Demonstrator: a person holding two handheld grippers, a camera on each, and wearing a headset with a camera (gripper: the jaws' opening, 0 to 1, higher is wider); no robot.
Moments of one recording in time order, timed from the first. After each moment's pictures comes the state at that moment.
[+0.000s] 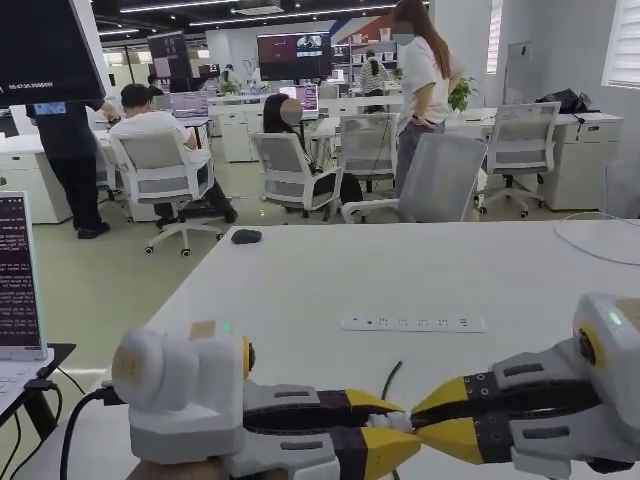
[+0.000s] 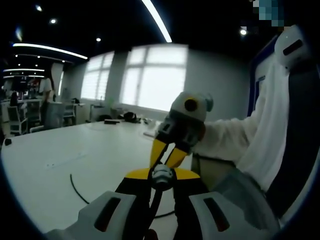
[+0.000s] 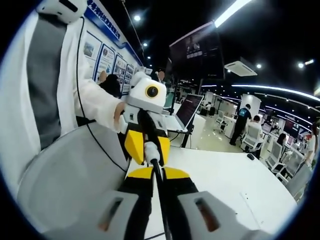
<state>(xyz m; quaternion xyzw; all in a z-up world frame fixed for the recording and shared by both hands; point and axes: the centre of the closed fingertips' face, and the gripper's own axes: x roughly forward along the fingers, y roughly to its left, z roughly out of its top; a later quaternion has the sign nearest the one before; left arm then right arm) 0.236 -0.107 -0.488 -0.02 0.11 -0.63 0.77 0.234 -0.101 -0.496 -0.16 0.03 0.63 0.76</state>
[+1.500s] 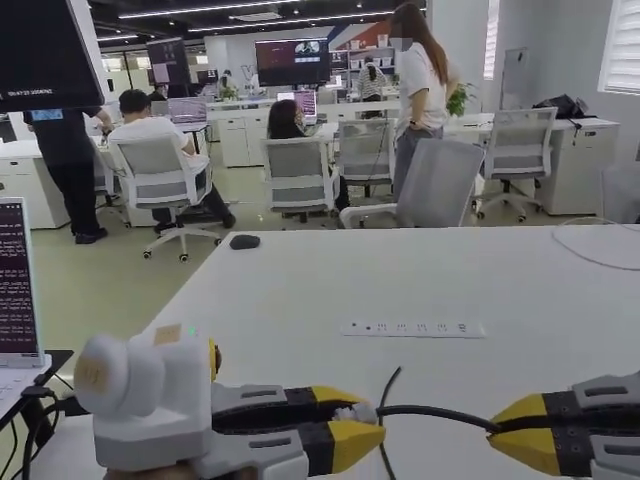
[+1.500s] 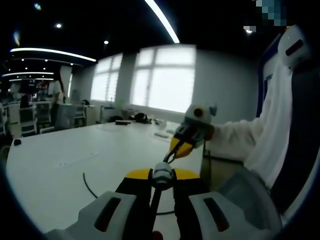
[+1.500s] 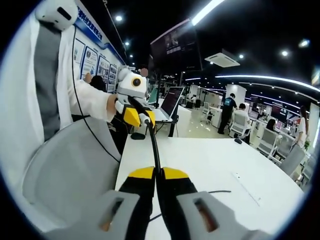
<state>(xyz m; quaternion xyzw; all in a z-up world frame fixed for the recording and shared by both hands) 0.252 -0.083 -0.487 -0.02 0.11 -0.60 0.79 0.241 -0.162 -0.513 -0.14 0.07 0.58 0.80</state>
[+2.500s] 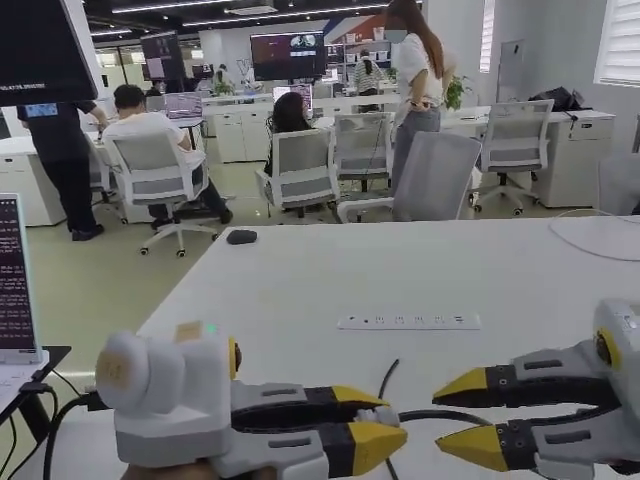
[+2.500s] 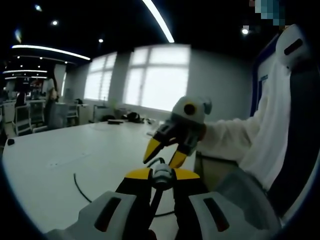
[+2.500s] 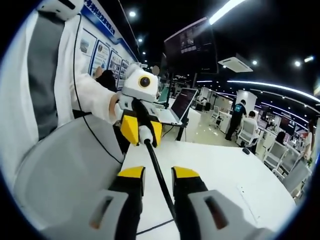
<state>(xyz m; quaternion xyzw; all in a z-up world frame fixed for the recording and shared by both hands) 0.240 -0.102 -0.490 -0.02 0.11 -0.62 0.77 0.243 -0.115 -0.510 -0.18 0.05 0.62 0.76</state>
